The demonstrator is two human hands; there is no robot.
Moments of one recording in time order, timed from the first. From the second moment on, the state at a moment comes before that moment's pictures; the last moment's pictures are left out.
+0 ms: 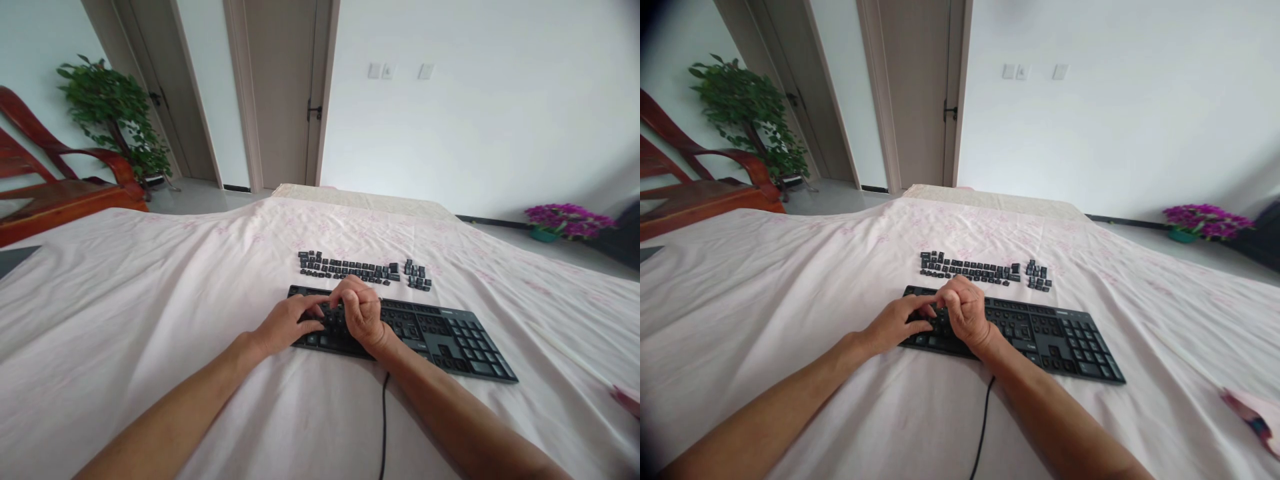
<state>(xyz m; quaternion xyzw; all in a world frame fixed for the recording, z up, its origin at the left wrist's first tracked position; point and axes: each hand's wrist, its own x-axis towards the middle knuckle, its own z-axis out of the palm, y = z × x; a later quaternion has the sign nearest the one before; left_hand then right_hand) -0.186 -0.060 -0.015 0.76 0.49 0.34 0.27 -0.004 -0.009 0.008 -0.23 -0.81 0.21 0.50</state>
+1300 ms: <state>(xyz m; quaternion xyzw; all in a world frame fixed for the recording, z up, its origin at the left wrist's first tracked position) -0.200 -0.042 -0.034 0.55 0.57 0.57 0.24 -0.012 -0.009 0.029 -0.38 -0.91 0.14 0.11</state>
